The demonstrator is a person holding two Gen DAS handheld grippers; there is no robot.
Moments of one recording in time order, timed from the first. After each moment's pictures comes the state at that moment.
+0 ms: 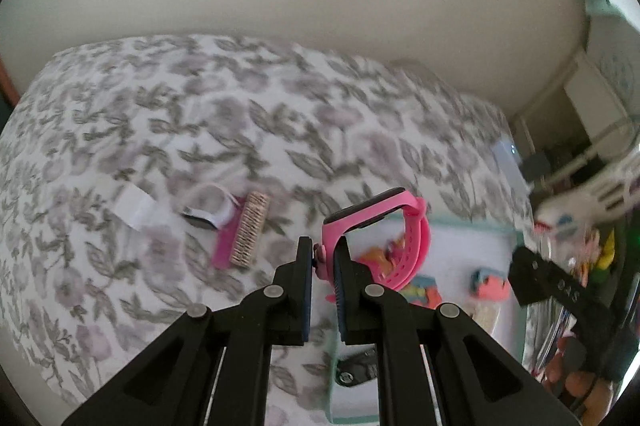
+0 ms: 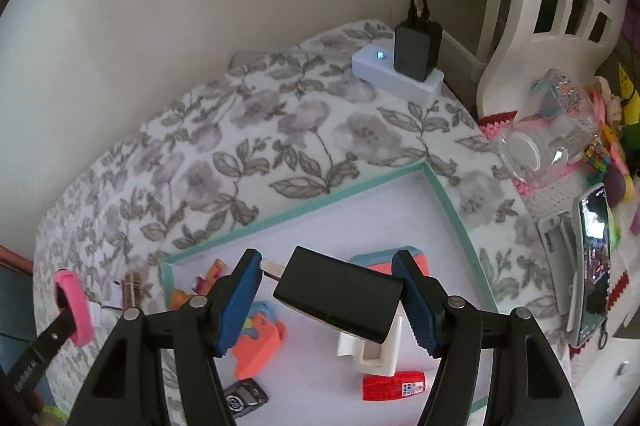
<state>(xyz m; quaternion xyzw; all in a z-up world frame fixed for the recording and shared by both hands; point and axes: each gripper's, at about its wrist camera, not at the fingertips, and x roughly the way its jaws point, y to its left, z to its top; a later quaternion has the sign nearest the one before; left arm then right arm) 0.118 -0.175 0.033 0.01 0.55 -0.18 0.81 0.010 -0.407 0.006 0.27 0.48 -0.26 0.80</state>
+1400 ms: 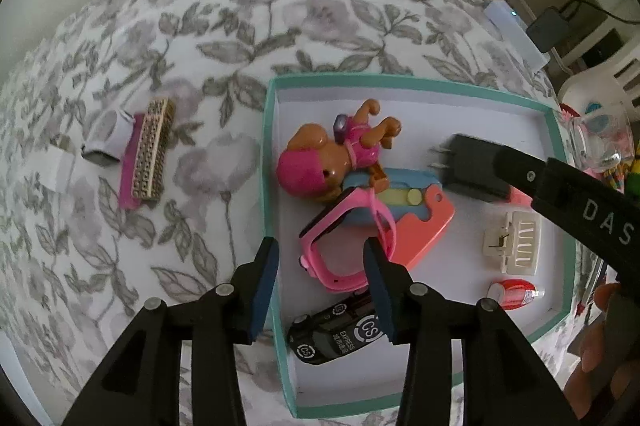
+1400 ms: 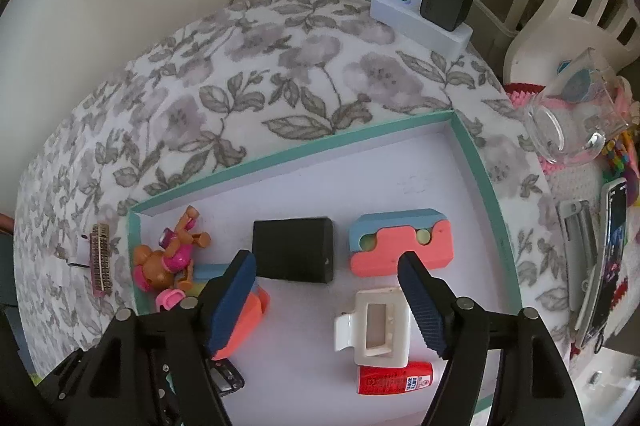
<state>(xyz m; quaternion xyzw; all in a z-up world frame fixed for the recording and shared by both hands) 0.077 -0.242 -0.049 0.13 0.63 -0.20 0.74 0.023 -0.398 -0.035 0.24 0.55 -0.23 0.77</state>
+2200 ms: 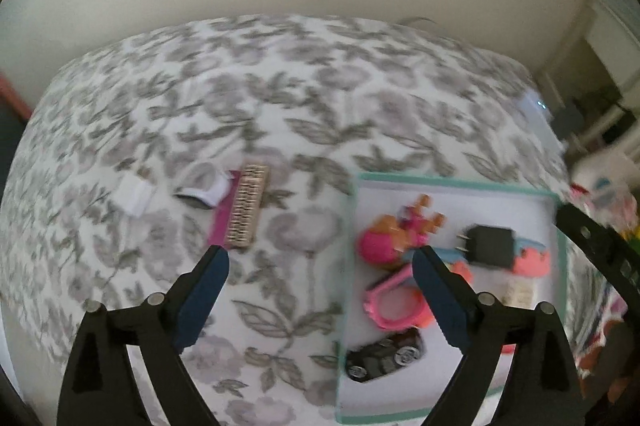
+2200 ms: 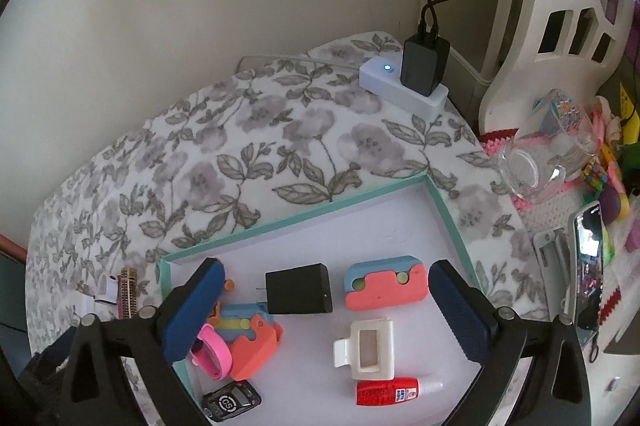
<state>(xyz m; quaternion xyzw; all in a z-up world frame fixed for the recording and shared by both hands) 0.109 -0.194 0.007 0.08 0.57 -0.13 0.81 0.011 -0.404 0.014 0.24 0.47 -0.26 0.81</state>
